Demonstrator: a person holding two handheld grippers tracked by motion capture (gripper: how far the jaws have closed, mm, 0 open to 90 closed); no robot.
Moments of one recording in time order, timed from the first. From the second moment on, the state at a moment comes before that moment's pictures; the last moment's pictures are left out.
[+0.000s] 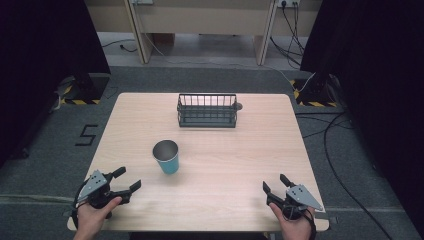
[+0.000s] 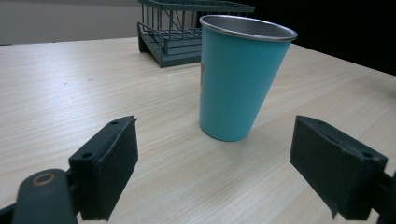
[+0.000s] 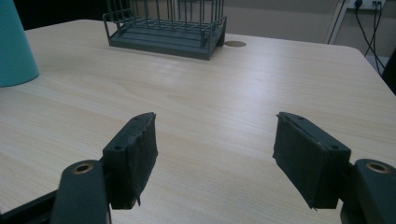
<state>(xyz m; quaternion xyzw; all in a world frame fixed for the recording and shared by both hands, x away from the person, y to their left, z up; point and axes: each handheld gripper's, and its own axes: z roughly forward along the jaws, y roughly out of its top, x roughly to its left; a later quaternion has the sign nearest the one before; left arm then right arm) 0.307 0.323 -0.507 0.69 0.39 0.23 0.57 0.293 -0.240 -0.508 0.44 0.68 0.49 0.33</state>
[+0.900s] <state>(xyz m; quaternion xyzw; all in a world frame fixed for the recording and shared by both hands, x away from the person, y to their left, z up) 0.317 0.304 -0.493 0.69 0.38 0.22 0.58 0.292 -0.243 -0.507 0.45 0.67 0.49 0.33</state>
